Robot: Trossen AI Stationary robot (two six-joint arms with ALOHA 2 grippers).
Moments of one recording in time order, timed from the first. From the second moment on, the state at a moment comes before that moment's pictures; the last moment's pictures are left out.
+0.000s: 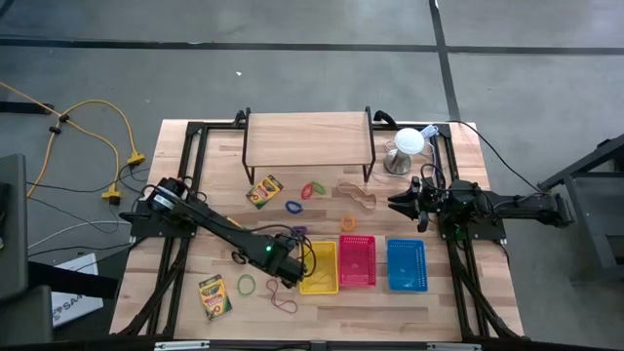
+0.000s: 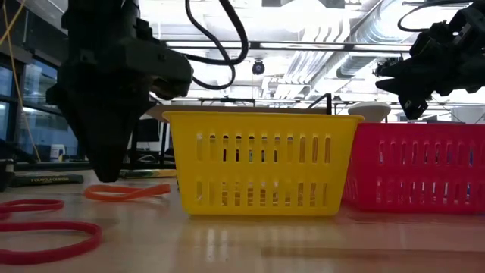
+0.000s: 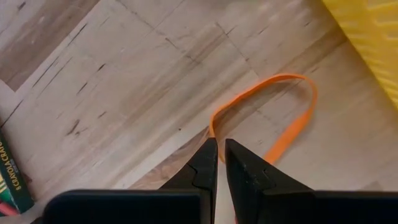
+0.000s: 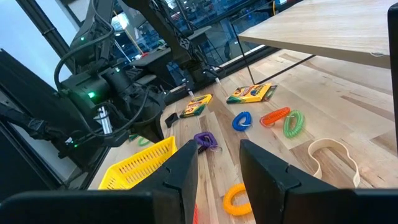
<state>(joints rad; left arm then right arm) -0.44 1.91 1.34 -0.88 -0.11 -1.32 -0.05 0.10 0.01 0.02 0.00 0.47</state>
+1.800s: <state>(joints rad) -0.44 1.93 1.34 -0.87 -0.09 -1.36 -0.05 0.10 0.01 0.02 0.00 0.47</state>
